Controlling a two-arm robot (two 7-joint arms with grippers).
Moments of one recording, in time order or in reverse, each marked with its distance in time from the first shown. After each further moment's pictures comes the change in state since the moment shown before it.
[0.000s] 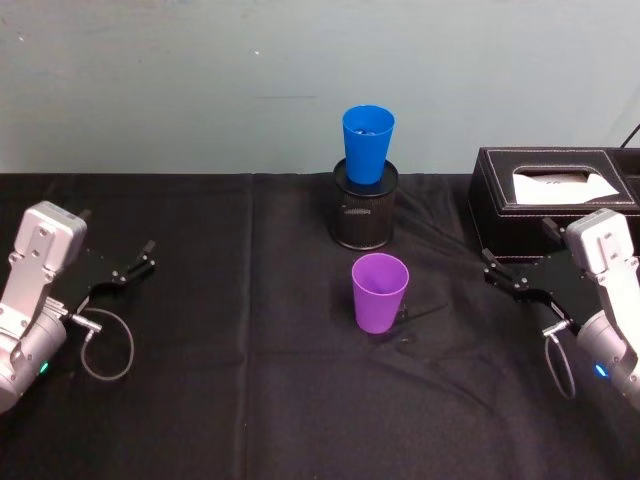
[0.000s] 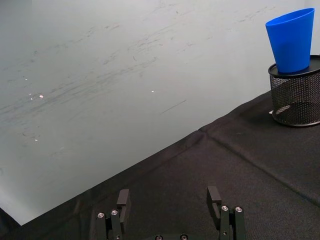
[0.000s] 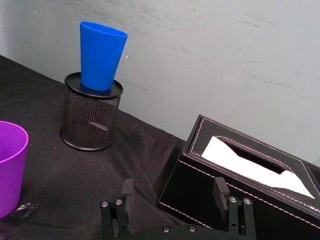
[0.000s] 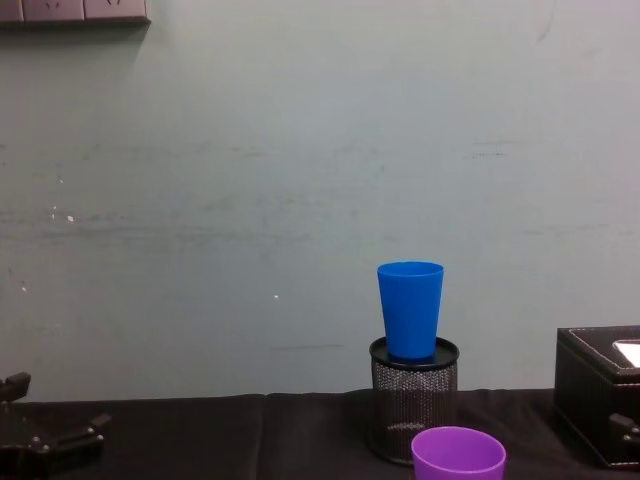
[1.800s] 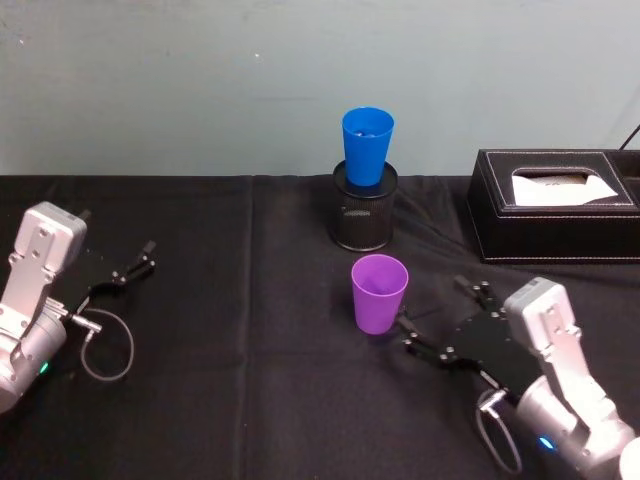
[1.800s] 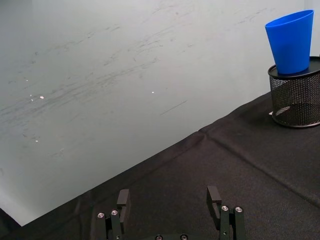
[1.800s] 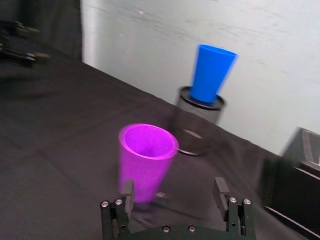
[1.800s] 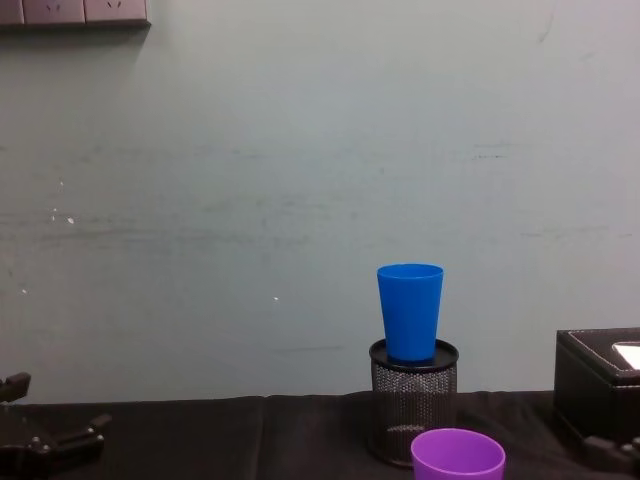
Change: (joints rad) left arm 0.000 0.000 0.000 0.000 0.000 0.000 0.000; right arm -0.143 -0.021 -0.045 -0.159 -0.028 -0.033 0.102
